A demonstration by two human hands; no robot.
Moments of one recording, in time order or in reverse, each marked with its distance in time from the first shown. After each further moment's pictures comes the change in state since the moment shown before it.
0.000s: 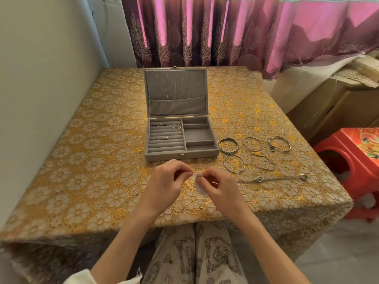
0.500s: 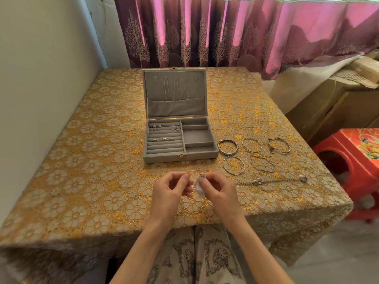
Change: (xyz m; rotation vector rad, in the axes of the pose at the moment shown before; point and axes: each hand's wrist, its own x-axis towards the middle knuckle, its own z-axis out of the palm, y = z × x) left_hand -0.014 0.003 0.031 -0.741 0.207 -0.495; right_hand -0.005 0.006 0.013 0.330 0.140 0.149
